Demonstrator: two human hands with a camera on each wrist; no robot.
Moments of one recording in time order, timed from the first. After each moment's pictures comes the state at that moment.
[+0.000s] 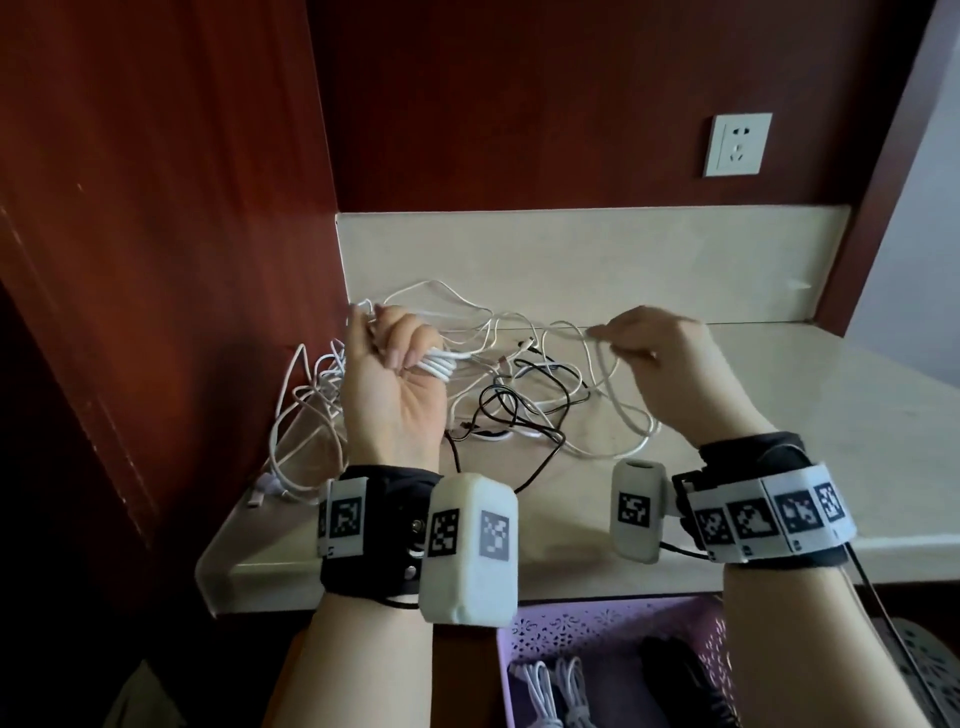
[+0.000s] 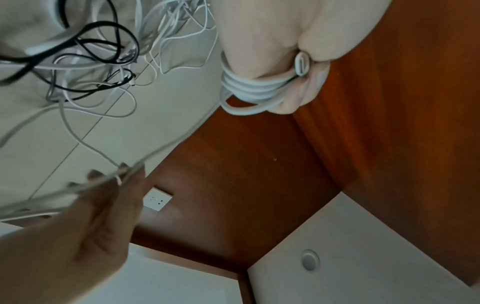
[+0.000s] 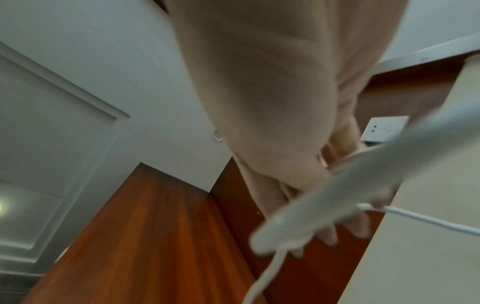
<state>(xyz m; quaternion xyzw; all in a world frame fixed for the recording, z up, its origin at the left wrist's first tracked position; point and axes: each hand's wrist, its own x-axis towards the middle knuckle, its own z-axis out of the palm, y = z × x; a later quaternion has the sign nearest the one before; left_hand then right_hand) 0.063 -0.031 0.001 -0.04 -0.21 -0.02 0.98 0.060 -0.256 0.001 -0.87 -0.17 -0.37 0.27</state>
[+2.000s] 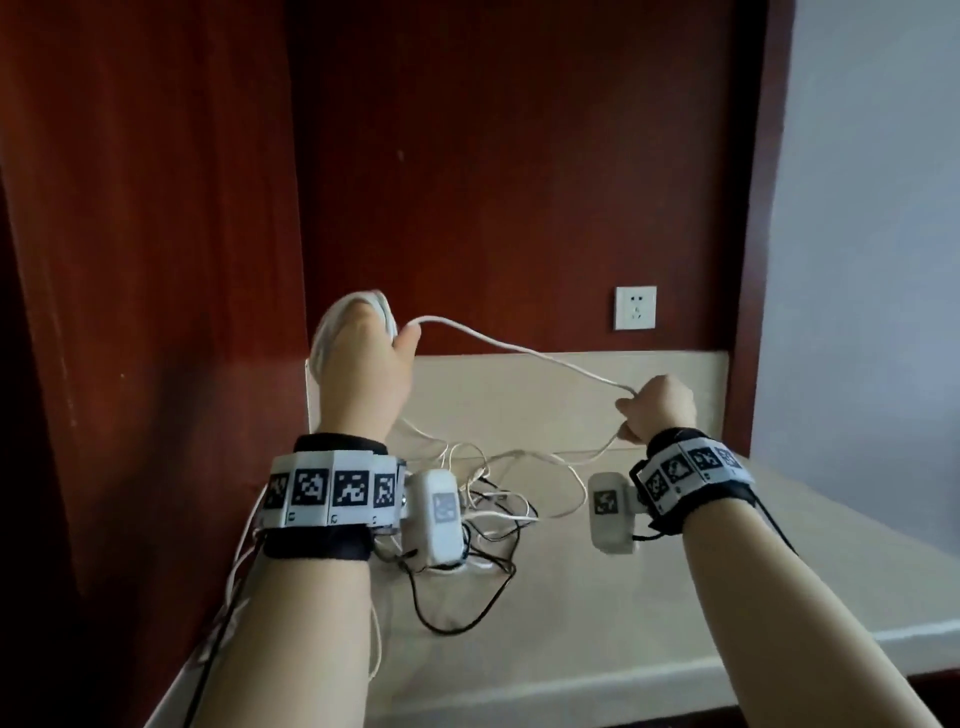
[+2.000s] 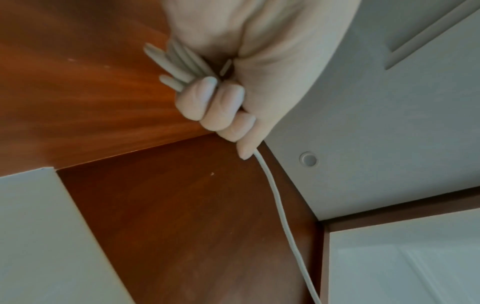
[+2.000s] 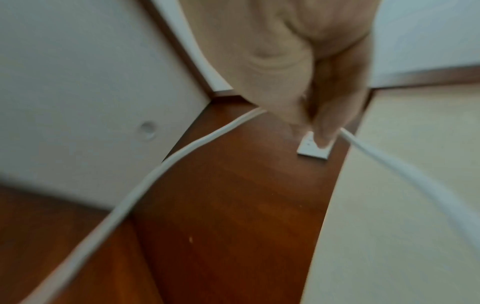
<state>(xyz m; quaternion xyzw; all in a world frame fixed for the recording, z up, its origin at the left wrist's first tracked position) 0.071 -0.032 0.123 0.77 -0.09 0.55 0.32 0.107 -0.325 0.081 -0.84 0.21 -0.29 0.40</state>
